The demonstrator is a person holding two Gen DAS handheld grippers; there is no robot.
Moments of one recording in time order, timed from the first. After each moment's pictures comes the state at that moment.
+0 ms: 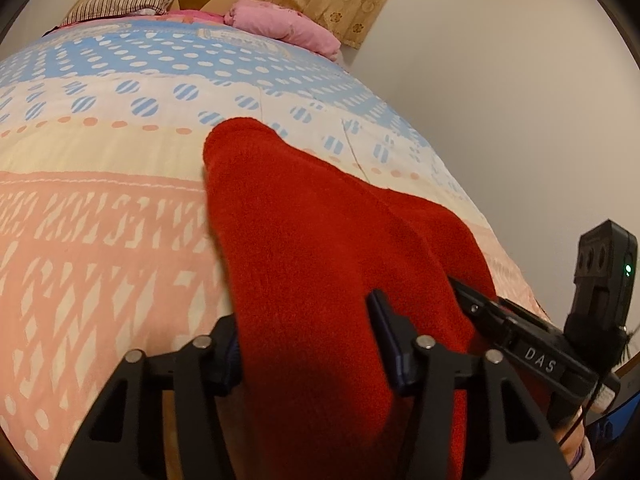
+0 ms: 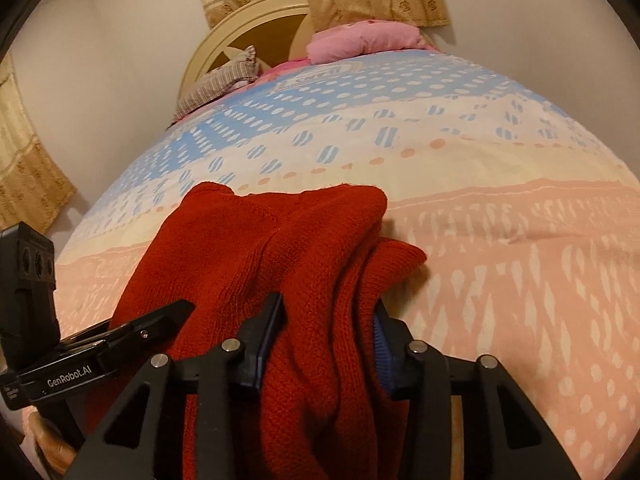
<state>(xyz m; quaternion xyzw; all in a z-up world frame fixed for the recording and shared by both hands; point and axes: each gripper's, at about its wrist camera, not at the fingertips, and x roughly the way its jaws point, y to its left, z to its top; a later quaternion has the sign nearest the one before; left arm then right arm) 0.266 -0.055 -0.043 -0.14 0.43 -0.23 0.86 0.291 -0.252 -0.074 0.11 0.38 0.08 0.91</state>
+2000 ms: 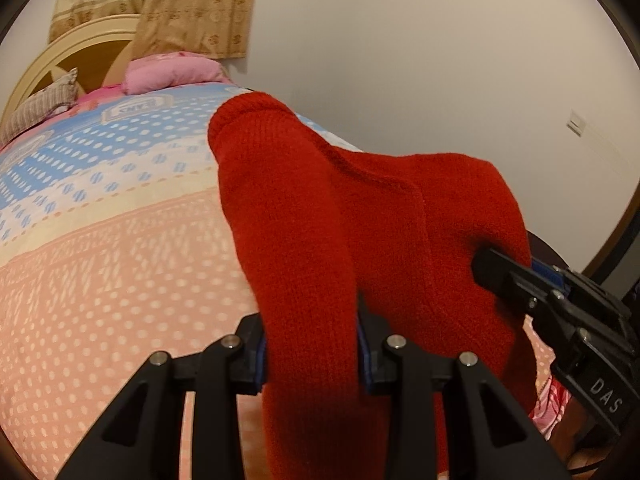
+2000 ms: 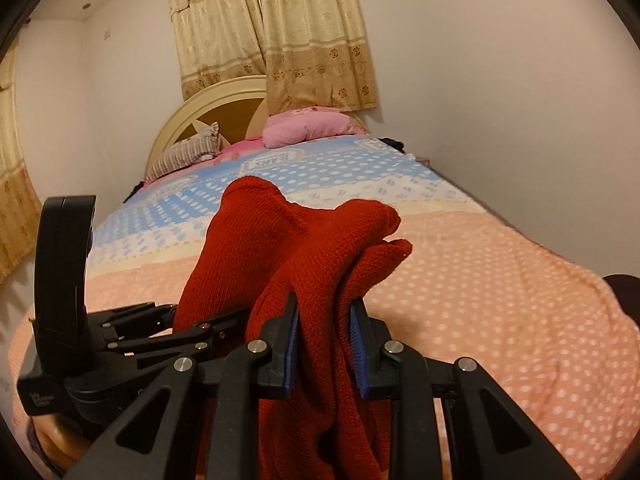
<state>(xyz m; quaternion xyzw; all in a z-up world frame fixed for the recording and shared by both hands) 0.086 -0.138 0.060 0.03 0.38 -0.34 0.86 0.003 -0.277 0.054 0.09 0.26 -0.04 0.96</state>
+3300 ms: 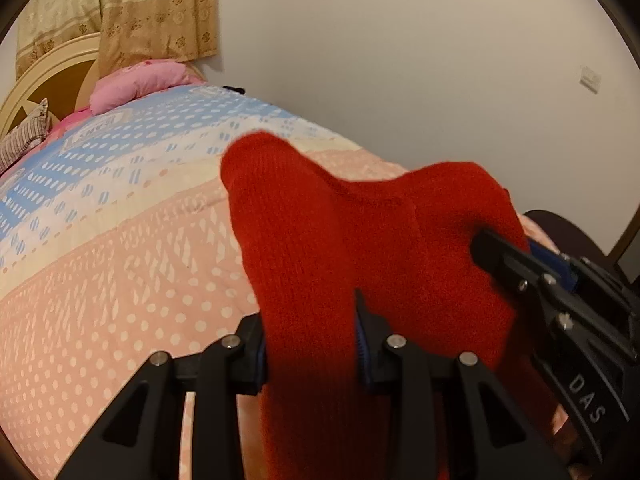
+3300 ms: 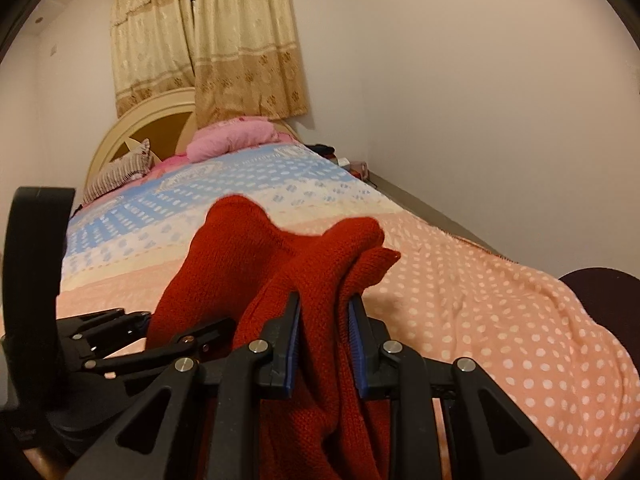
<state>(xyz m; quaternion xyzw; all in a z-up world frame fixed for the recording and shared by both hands) 0.120 -0.279 0.017 0.10 0.38 -0.32 0.86 0.039 -0.412 0.003 0.10 0.25 -0.15 0.95</state>
